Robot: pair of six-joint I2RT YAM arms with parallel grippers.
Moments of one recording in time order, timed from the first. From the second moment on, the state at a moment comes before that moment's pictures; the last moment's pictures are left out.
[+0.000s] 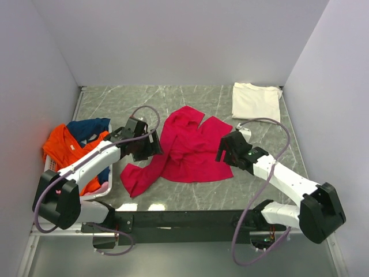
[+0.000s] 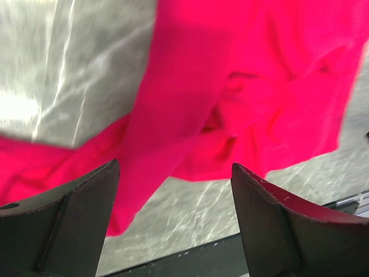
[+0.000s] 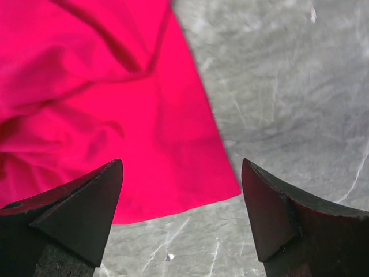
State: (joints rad) left arm -0.46 1.33 0.92 -0.53 0.10 -0.71; right arm 0.55 1.15 0.70 -0.50 0.33 0.71
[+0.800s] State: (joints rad) left arm -0.46 1.31 0.78 -0.52 0.13 -0.73; right arm 0.38 1.12 0.53 -0.51 0.15 0.80
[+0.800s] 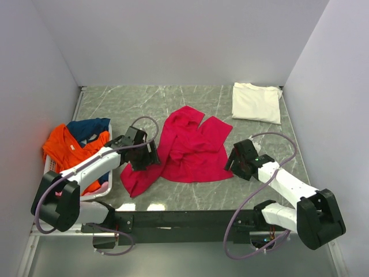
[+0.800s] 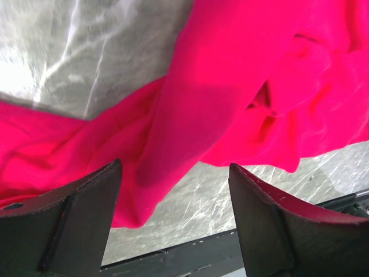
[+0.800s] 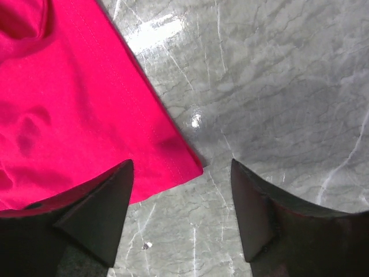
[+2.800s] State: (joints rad) left arm -0.26 1.40 1.37 -0.70 0.23 -0.66; right arm 0.14 0.84 0.96 -0.93 0.35 0.65
